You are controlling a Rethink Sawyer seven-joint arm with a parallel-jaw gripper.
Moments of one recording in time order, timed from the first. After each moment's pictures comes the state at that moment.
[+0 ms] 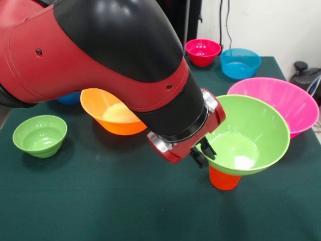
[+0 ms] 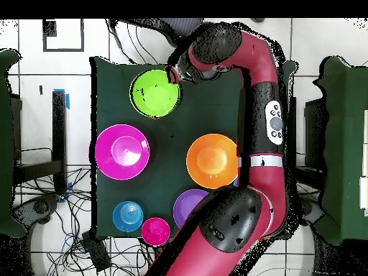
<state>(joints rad) -0.54 -0.13 0.92 0.63 -0.47 1.52 1.13</state>
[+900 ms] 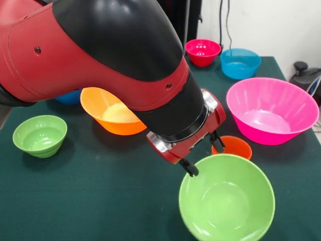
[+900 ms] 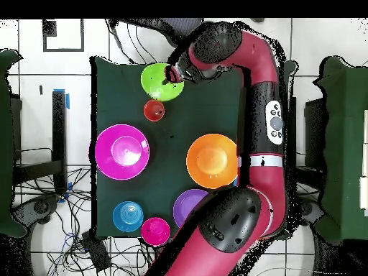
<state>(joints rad) -0.54 -0.13 0.92 0.63 -0.47 1.52 1.13</state>
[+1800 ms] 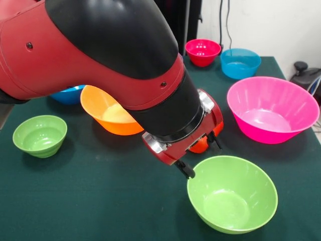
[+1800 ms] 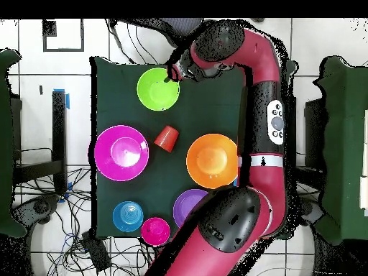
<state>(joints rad) -0.54 -0.13 0.92 0.61 -0.47 1.52 1.13</state>
